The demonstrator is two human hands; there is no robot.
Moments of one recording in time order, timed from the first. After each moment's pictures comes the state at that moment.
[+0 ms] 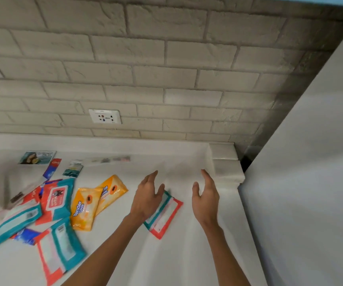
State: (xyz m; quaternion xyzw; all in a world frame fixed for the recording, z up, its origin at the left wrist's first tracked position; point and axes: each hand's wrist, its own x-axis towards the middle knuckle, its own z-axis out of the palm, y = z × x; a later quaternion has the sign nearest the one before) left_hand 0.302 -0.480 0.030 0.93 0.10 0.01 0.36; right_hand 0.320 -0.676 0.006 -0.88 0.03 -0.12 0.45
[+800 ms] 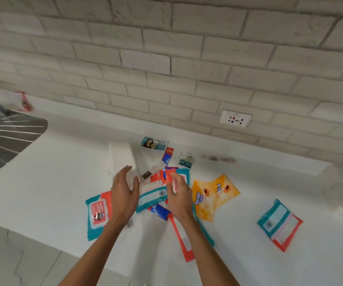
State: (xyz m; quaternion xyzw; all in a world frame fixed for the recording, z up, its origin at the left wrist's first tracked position) left_hand 0.110 -0.048 0.048 0.84 0.35 0.21 0.36; right_hand 0.192 -0.197 0.013 -0.85 -0.13 0.08 0.50
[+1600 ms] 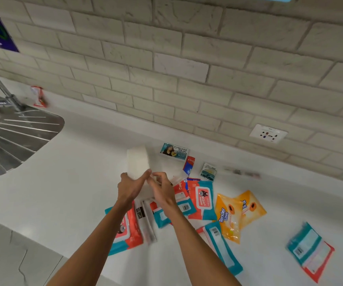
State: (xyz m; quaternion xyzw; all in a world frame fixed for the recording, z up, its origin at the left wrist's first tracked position) left_hand 0.146 0.088 0.021 0.69 0.47 0.08 0.54; right_hand 0.196 -0.031 0.016 -0.77 -0.11 0.27 0.57
